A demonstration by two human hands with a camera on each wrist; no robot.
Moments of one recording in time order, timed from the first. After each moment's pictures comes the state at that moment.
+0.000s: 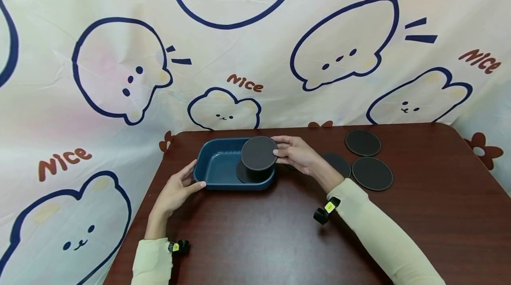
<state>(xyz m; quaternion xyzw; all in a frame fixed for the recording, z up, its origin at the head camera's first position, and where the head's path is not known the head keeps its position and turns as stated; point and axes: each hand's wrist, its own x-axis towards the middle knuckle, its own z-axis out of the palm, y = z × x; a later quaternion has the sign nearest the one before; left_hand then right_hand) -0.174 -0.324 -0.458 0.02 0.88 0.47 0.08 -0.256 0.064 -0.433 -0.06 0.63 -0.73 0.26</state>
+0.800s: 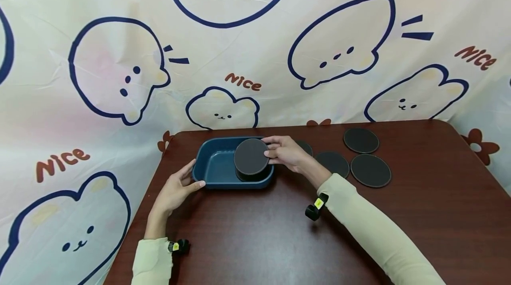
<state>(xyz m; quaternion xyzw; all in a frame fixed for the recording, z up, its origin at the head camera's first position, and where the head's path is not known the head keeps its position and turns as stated) -0.174 -0.323 -0.456 0.02 0.88 0.47 0.08 -0.261 0.043 -0.435 -0.06 0.68 -0.68 0.27</state>
